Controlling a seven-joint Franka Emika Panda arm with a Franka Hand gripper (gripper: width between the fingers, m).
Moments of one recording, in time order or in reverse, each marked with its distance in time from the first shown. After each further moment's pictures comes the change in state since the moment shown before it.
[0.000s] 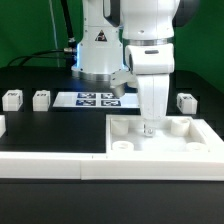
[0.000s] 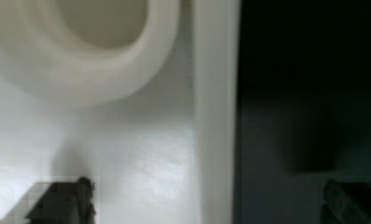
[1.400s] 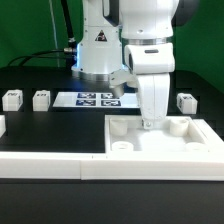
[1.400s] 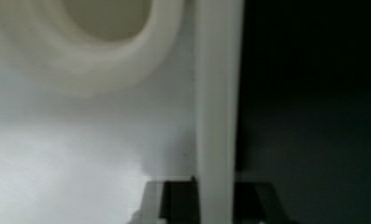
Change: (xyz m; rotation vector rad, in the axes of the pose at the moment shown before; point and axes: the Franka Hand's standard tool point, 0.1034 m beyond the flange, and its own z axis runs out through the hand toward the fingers) arm 0.002 0.001 -0.001 0.005 0.002 -0.025
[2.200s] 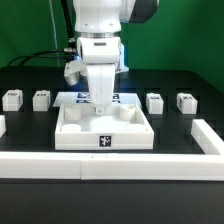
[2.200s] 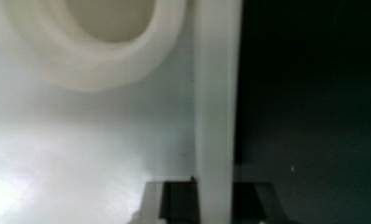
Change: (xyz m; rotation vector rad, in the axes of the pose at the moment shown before) arm -0.084 -0.064 -0.006 0.012 -0.040 -0.066
